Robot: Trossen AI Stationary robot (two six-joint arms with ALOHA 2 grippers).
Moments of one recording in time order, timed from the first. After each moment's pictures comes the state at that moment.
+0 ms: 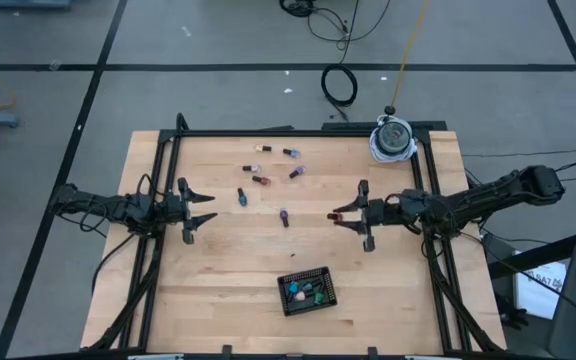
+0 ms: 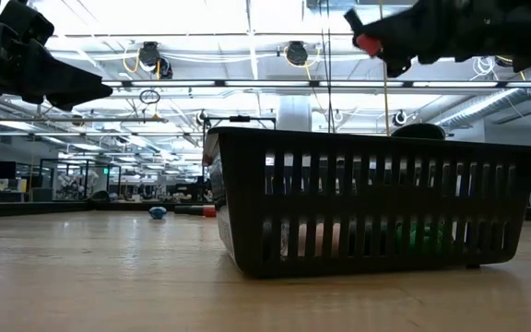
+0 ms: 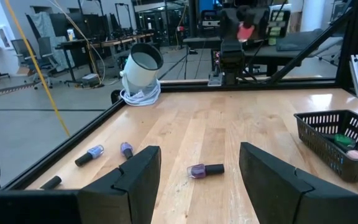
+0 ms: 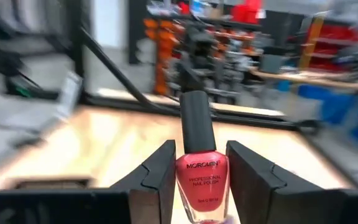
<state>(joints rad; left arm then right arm) -0.24 0.03 0.06 -0.08 -0.41 0.07 0.12 1.01 0.35 0.67 0.08 -0.11</state>
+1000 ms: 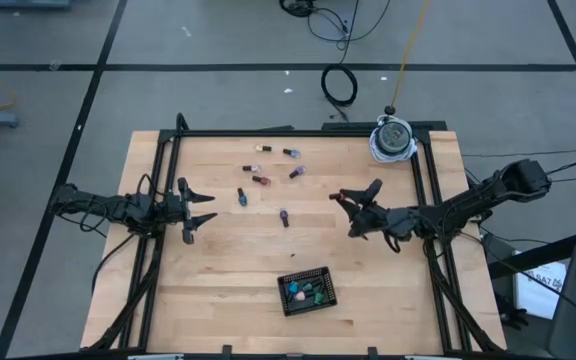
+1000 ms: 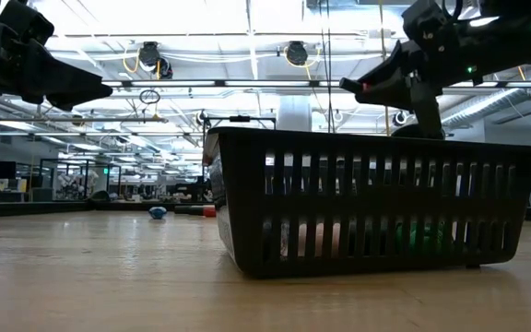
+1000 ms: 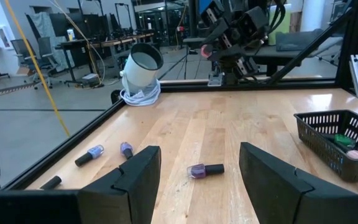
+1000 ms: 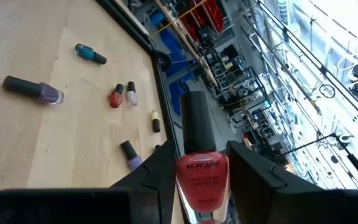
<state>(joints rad) -0.24 0.03 0.06 -0.08 -0.41 0.07 0.26 1.19 0.35 0.71 0.84 -0.85</state>
